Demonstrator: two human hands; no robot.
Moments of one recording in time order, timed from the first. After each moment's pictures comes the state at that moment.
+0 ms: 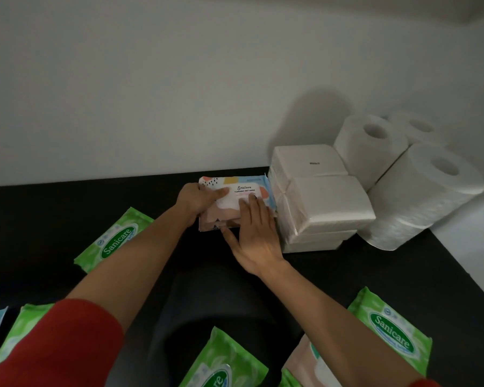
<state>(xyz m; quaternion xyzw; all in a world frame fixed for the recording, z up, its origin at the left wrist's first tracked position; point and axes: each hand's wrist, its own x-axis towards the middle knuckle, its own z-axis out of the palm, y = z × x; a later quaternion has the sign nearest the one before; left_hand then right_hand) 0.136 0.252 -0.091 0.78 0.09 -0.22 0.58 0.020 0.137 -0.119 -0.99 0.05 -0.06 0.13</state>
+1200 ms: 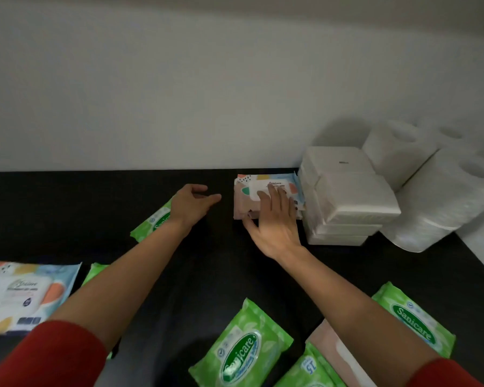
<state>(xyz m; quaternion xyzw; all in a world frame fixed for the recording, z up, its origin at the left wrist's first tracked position) 0.083 0.337 -0.085 0.83 0.08 -0.07 0.54 0.006 0.169 -0.087 -0.99 0.03 -0.07 0.12</state>
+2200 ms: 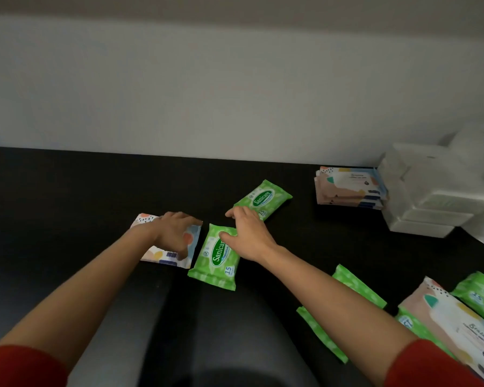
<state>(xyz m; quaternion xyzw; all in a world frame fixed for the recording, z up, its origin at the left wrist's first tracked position) -0.019 0.596 -0.068 0.95 -0.12 -0.29 0.02 -0.047 0.402 -0.082 -0.95 -0.12 0.06 0.27</state>
